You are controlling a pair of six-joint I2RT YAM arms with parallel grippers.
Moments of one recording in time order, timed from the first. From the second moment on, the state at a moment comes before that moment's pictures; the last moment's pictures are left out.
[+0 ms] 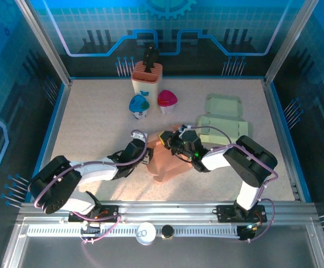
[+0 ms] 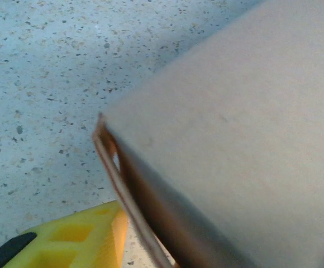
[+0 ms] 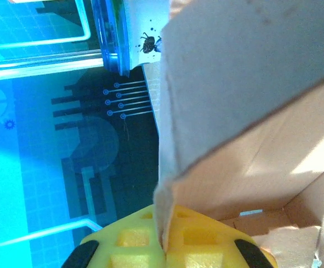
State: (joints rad) left arm -0.69 1.42 0.48 0.20 -0.26 -0.45; right arm 0.74 1.77 0.62 0.91 -0.11 1.61
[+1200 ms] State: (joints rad) left arm -0.75 1.44 0.64 -0.09 -0.59 -0.70; right arm 0.76 1.42 0.63 0.49 -0.04 1.47
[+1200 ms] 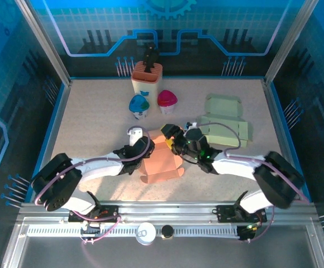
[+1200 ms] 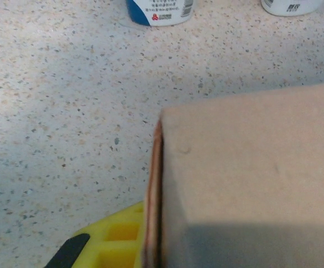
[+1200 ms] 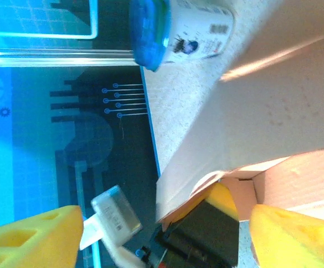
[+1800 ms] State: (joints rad) left arm -0.51 1.39 0.76 -0.24 -0.13 -0.68; right arm 0.20 1.21 0.79 0.05 -0.45 0.82
